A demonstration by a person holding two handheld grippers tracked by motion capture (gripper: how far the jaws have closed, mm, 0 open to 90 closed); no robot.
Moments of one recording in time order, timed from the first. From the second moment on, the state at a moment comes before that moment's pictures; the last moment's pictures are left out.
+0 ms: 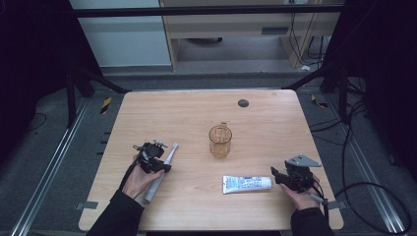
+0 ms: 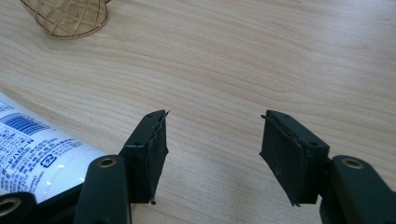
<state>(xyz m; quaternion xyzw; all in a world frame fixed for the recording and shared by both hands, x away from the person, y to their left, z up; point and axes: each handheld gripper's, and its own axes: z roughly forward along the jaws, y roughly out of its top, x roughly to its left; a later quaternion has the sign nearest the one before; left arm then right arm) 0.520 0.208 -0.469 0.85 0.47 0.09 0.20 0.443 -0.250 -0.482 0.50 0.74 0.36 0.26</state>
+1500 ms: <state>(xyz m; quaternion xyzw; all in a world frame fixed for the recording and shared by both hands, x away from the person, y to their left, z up) 0.515 0.215 -0.450 0.85 0.45 0.10 0.23 0.443 -0.252 -0.482 0.50 0.74 0.36 0.26</state>
